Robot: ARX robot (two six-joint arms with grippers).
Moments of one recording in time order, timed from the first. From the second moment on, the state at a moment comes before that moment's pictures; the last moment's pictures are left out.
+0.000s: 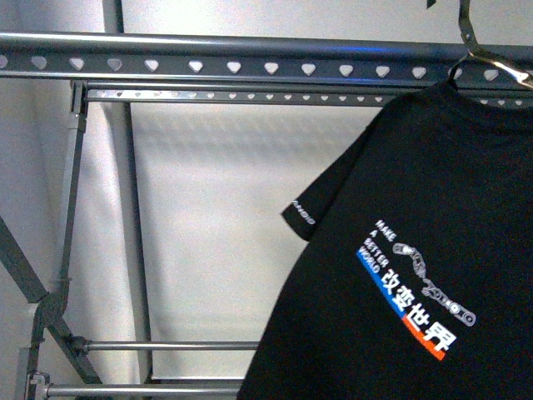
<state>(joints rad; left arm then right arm) 0.00 0.95 0.54 0.41 0.00 -0.02 -0.30 1.56 1.29 -0.13 -0.74 0.09</state>
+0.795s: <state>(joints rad) 0.00 0.53 0.08 0.44 0.00 -0.01 -0.18 1.38 0.86 0.61 -0.25 0.20</state>
